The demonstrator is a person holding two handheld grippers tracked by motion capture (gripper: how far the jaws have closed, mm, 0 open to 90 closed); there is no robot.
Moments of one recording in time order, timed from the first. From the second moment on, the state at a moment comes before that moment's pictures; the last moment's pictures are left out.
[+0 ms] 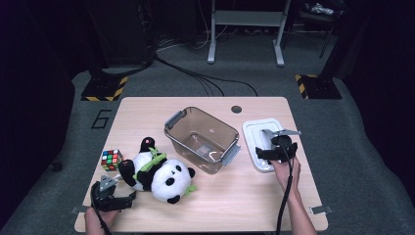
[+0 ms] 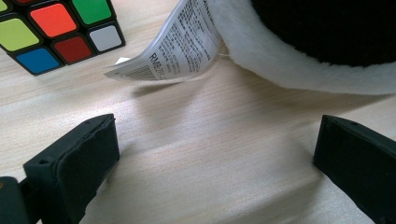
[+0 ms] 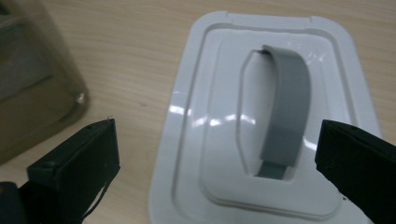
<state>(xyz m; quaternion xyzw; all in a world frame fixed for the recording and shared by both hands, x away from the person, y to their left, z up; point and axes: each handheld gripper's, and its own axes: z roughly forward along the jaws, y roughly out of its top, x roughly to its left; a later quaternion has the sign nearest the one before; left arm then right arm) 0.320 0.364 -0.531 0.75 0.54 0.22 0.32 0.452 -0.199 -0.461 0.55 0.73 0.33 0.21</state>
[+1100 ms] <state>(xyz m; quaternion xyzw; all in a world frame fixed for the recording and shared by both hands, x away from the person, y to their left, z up) 0.319 0.363 -0.532 0.75 0.54 0.22 0.32 0.364 -0.130 -0.528 0.44 0.81 0.33 0.19</state>
